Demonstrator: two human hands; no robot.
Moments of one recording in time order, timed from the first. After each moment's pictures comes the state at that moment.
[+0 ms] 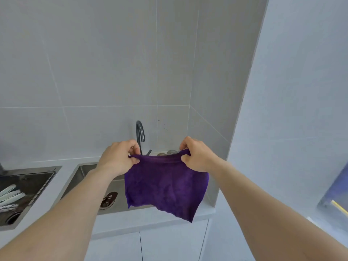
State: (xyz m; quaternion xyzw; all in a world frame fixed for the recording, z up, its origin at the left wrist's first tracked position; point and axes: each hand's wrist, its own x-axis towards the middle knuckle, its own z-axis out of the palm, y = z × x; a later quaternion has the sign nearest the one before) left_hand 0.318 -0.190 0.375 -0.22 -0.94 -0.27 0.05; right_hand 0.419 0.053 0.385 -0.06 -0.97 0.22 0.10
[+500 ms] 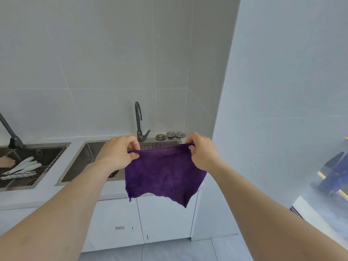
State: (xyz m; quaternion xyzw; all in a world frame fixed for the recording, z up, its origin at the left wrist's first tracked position) left_hand 0.437 -0.174 0.358 -0.20 -0.95 -0.25 0.02; right_hand 0.528 0.084 0.342 -0.09 -0.95 0.23 0.17
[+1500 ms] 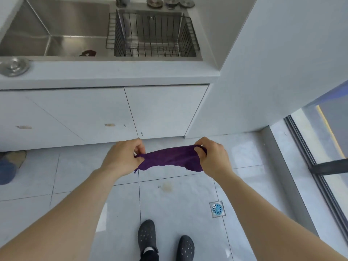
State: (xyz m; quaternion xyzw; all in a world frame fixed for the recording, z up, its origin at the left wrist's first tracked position) left_hand 0.525 -0.210 -0.032 -0.15 -0.92 -0.25 -0.27; right_hand 0.642 0.037 -0.035 -0.27 -0.92 0.29 -0.03
